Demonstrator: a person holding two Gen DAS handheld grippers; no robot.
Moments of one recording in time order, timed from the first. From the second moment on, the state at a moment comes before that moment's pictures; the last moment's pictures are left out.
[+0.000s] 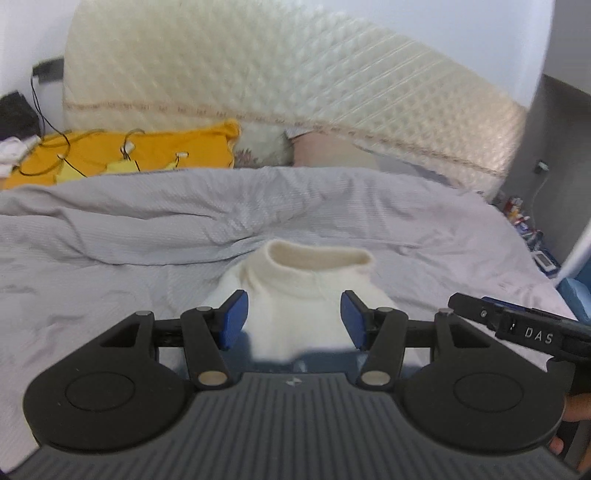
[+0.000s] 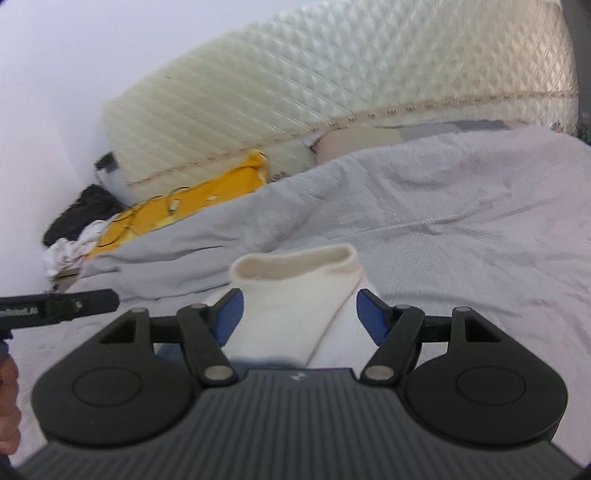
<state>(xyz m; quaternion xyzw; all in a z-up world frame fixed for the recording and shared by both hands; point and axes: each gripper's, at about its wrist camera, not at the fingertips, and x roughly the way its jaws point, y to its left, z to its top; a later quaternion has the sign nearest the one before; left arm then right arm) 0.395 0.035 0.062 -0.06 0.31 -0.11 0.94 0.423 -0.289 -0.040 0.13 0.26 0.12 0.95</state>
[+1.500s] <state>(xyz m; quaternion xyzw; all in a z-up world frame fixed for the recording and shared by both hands) 0.174 0.013 -0.114 -0.16 0.44 -0.11 0.88 0.182 -0.258 -0.177 0.21 0.39 0.22 0.87</state>
